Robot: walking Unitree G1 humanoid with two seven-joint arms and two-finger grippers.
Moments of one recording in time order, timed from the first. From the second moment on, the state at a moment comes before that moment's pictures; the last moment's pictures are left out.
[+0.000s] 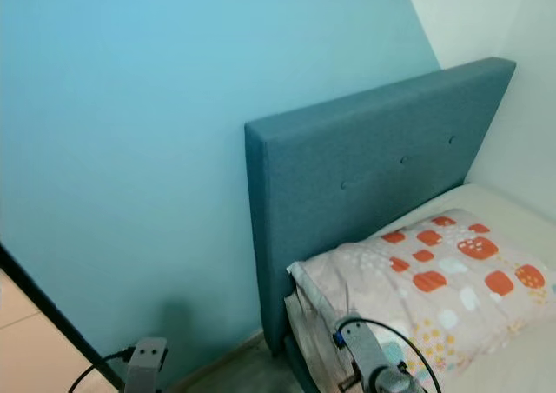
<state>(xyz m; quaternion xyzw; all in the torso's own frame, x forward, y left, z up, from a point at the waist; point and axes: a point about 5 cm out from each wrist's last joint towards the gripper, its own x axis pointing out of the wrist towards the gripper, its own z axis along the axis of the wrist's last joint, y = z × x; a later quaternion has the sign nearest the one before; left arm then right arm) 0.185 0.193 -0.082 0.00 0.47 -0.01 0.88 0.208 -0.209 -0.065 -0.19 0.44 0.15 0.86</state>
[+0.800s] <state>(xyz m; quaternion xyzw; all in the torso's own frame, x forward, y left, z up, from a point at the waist) 0.186 0.187 -0.083 0.01 0.47 -0.02 0.88 0.095 -0.220 -0.111 -0.09 0.60 0.03 0.79</state>
